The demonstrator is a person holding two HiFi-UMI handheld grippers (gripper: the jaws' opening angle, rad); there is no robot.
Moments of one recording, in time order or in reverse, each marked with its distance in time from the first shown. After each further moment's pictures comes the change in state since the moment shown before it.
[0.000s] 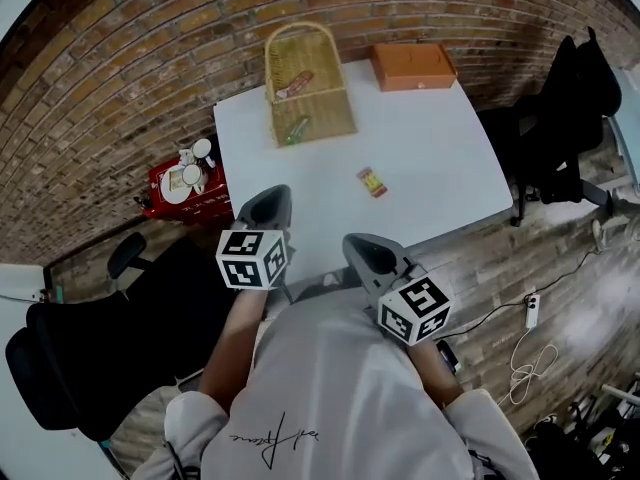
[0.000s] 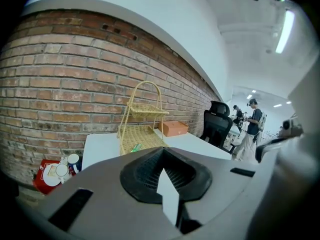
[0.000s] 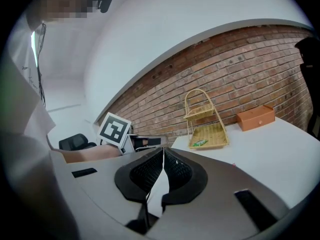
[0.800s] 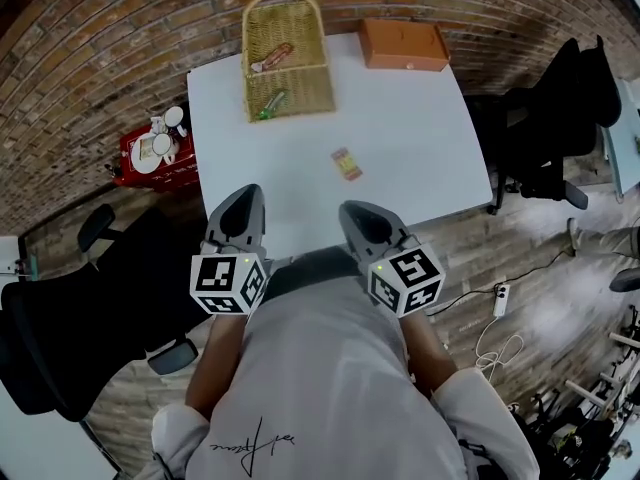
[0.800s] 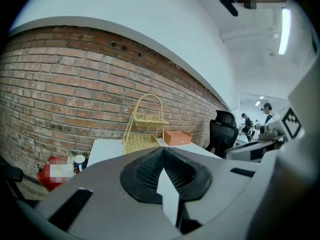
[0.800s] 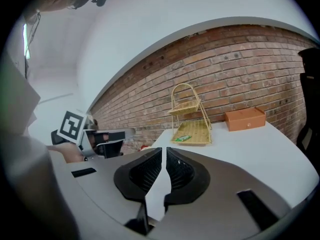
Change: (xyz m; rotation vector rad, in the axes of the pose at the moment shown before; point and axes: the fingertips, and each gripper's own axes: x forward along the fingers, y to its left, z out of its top) left arm -0.035 -0.026 0.006 -0.047 -0.128 0.095; right arm -0.003 -0.065 0.000 -0.040 0.118 -0.072
